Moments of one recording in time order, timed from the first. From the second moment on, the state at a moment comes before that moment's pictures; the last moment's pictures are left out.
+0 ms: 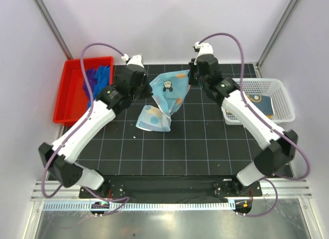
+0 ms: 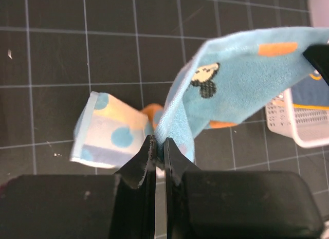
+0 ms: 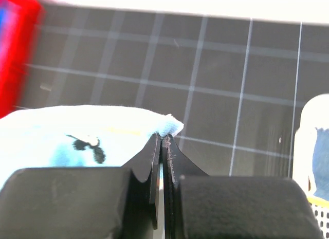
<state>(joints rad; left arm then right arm) -0.61 1.48 1.52 -0.63 -0.24 -0.57 0.53 1.59 1.54 -0.41 0.27 0.26</state>
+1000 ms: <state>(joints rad) -0.69 1.12 1.70 -0.59 -0.24 -0.21 0.70 1.24 1.74 -0.49 0.18 0.22</state>
